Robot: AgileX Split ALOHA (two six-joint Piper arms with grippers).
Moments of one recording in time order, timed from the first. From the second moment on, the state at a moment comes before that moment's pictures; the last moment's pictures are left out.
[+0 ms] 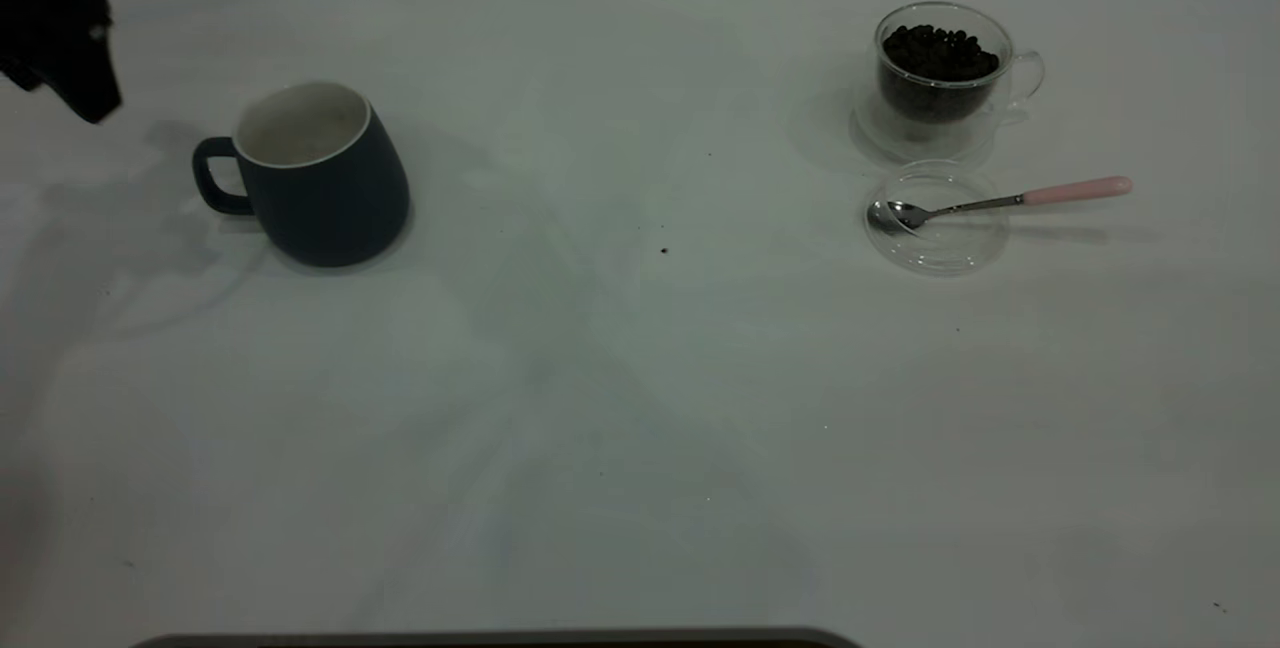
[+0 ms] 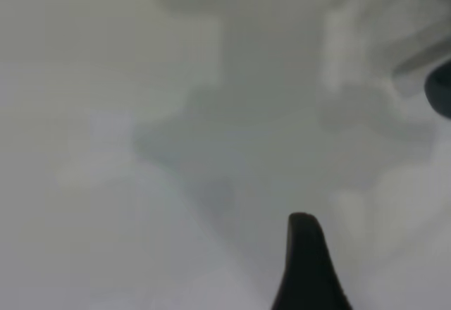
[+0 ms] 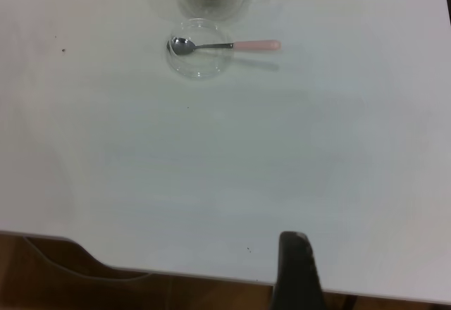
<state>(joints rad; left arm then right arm) 0.05 2.19 -1.43 0.00 0.61 0.57 0.01 0.03 -0.51 0.09 1.24 -0.09</state>
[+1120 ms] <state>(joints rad) -0.02 2.28 -1.45 -0.20 0.63 1.51 0.01 0.03 -0.51 0.09 1.24 -0.09</state>
